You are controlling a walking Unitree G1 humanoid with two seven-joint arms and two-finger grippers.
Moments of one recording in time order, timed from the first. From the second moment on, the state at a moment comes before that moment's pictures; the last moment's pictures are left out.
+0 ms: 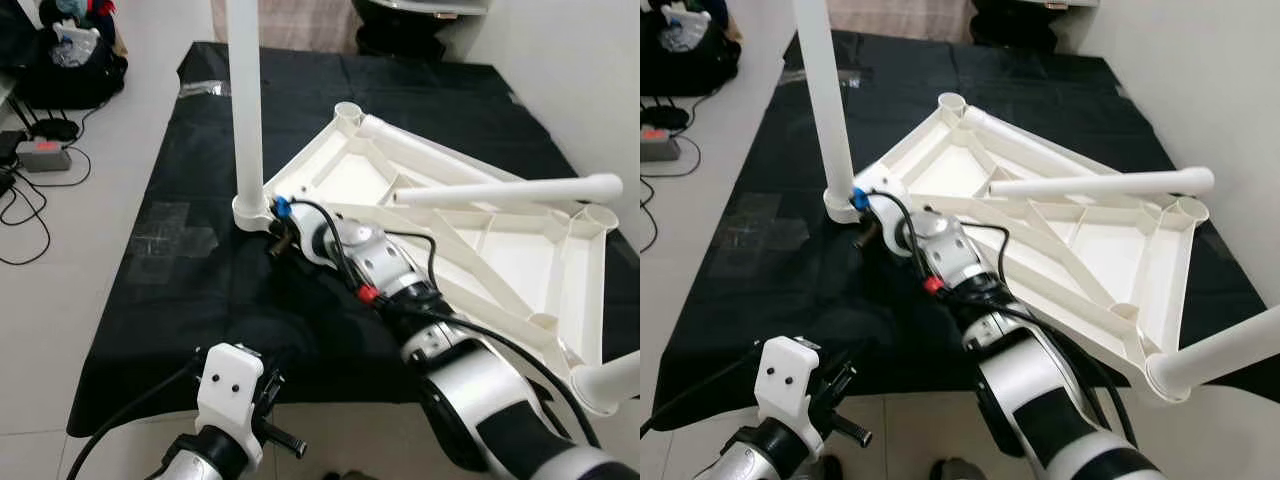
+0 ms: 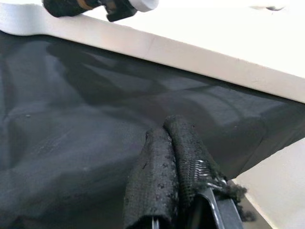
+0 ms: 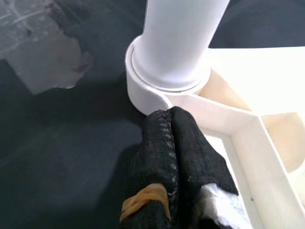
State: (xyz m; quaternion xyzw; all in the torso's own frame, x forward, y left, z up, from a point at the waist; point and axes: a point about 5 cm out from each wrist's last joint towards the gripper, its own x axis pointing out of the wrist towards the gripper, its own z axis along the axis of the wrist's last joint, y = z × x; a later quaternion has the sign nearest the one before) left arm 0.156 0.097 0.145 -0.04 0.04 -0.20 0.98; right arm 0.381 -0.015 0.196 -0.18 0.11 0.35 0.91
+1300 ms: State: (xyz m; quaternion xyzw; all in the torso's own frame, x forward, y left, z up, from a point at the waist) left arm 0.167 0.108 0.167 -0.01 0.00 -0.14 0.99; right arm 0.383 -0.027 0.198 -0.20 0.12 0.49 0.84
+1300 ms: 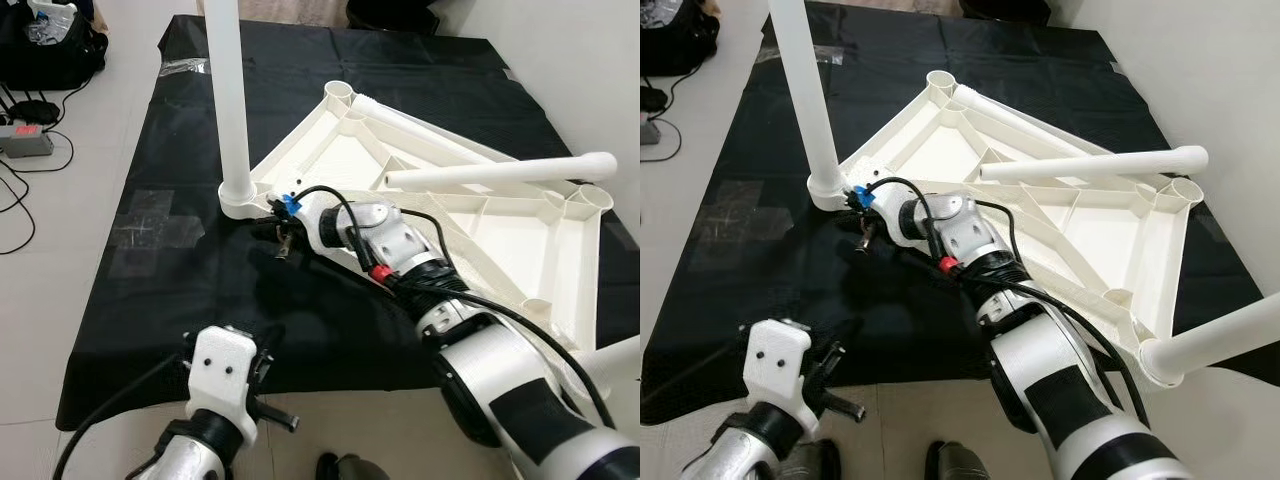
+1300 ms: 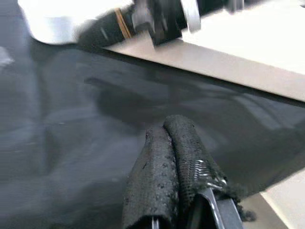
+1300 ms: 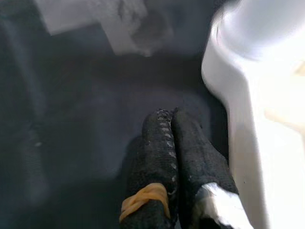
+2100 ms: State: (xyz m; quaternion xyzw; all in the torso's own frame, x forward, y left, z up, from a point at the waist) left arm 0.153 0.117 0.179 -0.01 0.02 -0.10 1.00; right arm 0.420 -0.061 0.255 -0.12 0.04 0.16 0.98
